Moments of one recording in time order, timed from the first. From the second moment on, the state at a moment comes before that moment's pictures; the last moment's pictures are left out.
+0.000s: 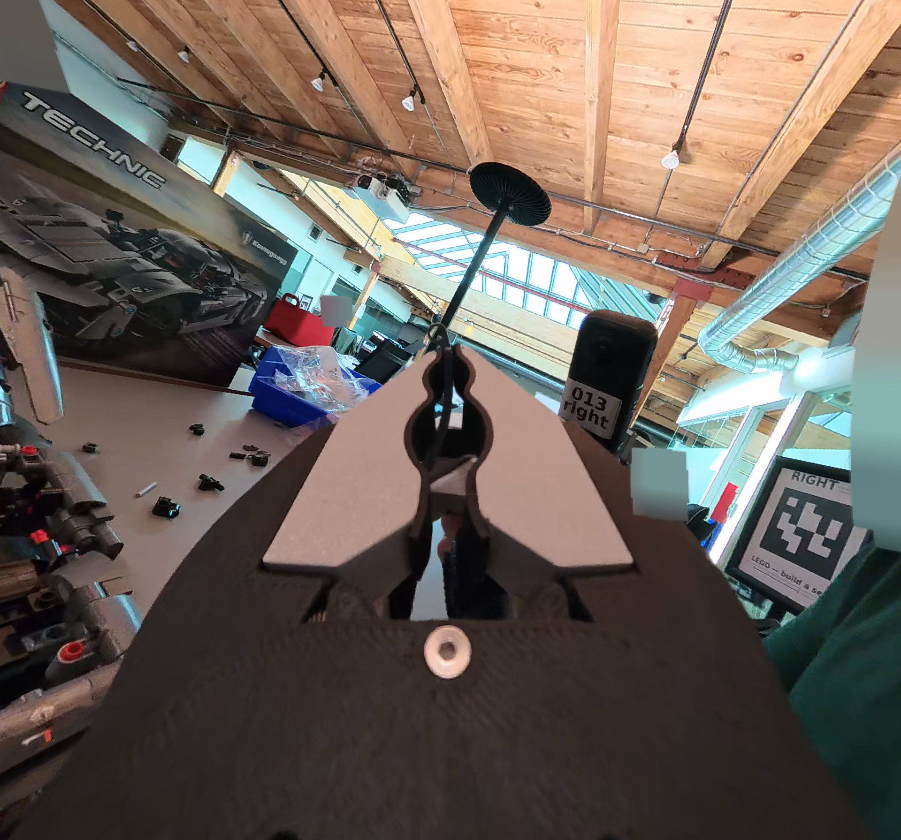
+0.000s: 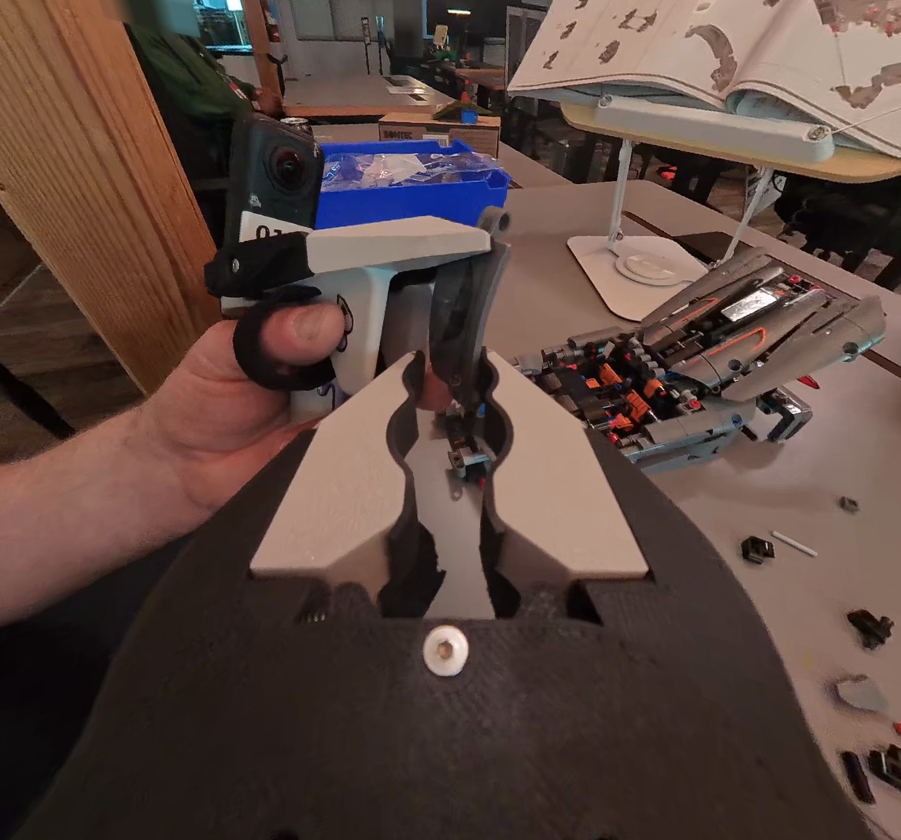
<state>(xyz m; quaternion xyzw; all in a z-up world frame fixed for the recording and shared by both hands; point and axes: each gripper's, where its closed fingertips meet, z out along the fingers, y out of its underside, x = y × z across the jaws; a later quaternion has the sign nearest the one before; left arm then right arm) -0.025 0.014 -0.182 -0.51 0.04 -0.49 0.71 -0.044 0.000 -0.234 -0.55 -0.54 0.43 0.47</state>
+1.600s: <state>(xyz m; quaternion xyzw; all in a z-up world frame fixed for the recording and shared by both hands) -0.062 -0.002 -0.188 -0.54 0.07 -0.42 0.73 -0.042 -0.024 -0.233 -0.50 -0.63 0.53 0.27</state>
